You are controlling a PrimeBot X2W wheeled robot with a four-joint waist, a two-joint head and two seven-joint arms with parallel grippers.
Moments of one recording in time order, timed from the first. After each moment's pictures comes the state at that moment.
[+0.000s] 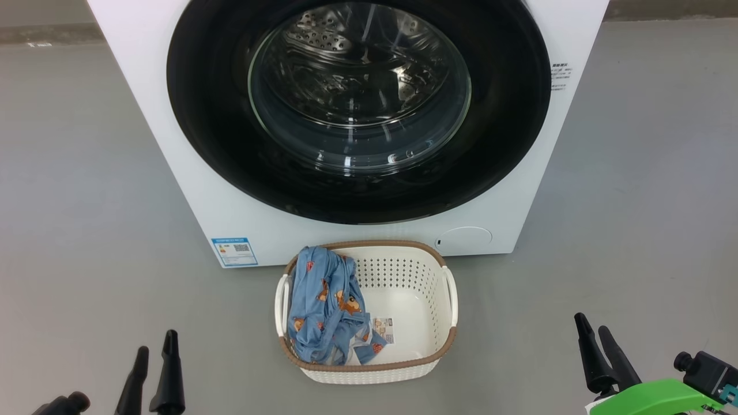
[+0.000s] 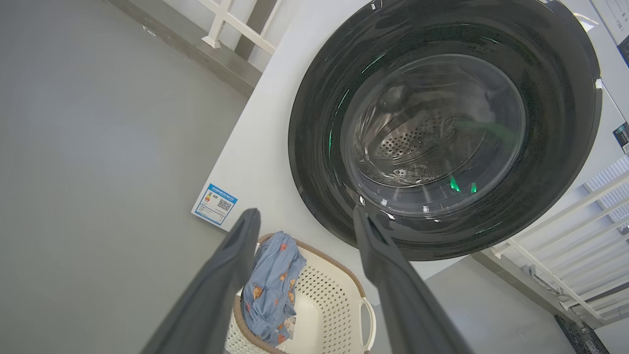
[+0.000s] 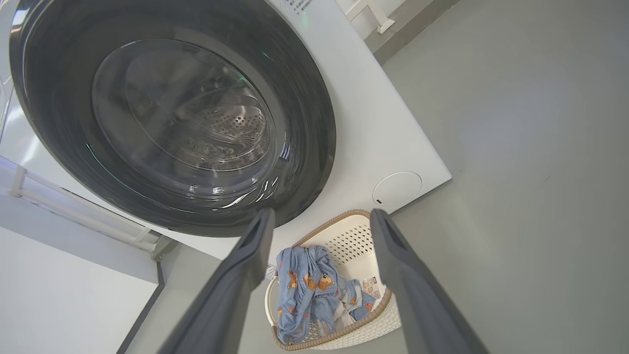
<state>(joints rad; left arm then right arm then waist) 0.02 0.05 0.00 0.20 -0.75 -0.13 -0.10 -0.02 -0.11 -0.02 0.30 0.86 0.13 -0.10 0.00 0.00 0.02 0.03</state>
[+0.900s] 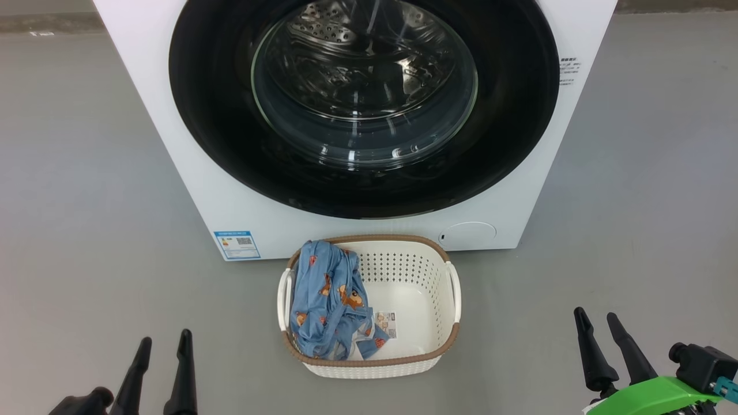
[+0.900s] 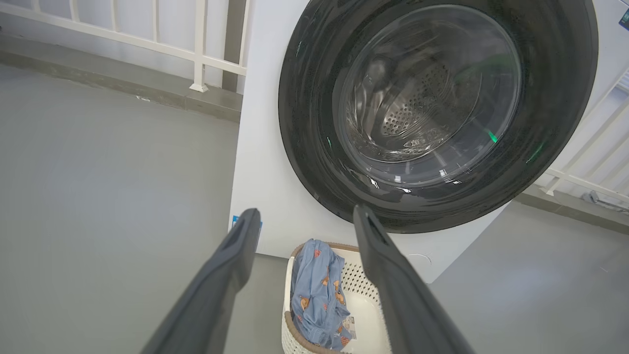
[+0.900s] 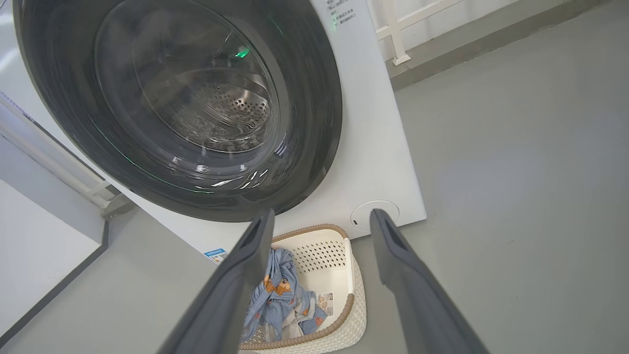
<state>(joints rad) 0.04 0.07 -0.03 0.16 -0.45 -0.13 -0.18 -0.02 -0.13 -0.01 0.28 0.61 0.13 -0.18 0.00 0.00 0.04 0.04</state>
